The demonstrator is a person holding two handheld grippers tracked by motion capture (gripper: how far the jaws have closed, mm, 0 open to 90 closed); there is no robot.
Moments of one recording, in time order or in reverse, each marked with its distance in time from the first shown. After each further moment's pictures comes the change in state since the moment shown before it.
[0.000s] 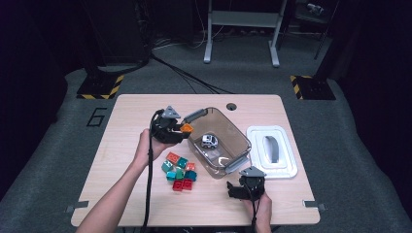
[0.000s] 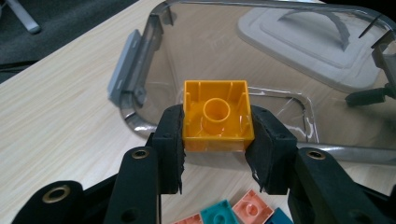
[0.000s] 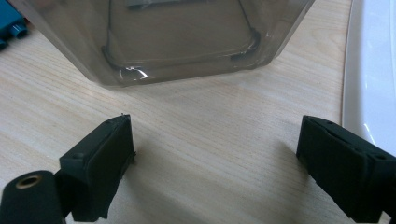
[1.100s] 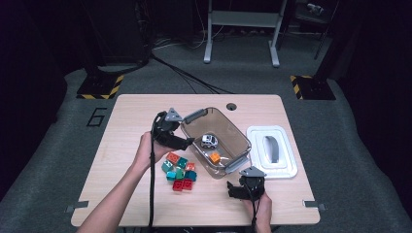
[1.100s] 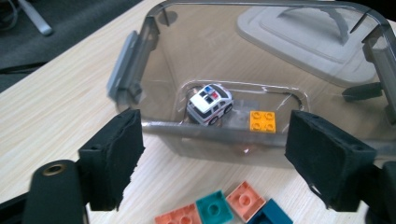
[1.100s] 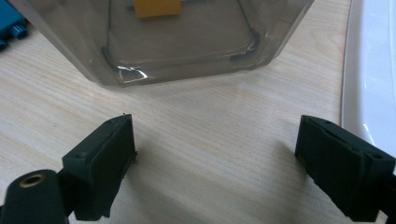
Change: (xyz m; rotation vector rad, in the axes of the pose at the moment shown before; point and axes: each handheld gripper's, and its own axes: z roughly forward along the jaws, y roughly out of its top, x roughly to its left) left arm -0.015 -0.006 -0.019 -0.006 0.054 0.016; right arm 0.000 0.000 0.000 -0.002 0.003 0.002
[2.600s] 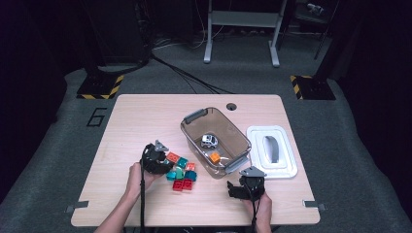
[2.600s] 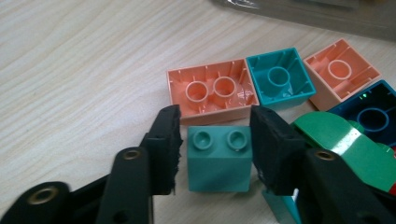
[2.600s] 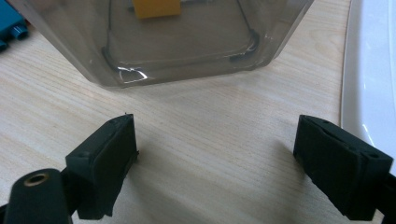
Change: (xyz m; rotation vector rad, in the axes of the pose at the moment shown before) left arm 0.013 -0.124 0.053 0.173 0.088 -0.135; right arm 0.000 0.000 0.000 -0.002 0.000 0.003
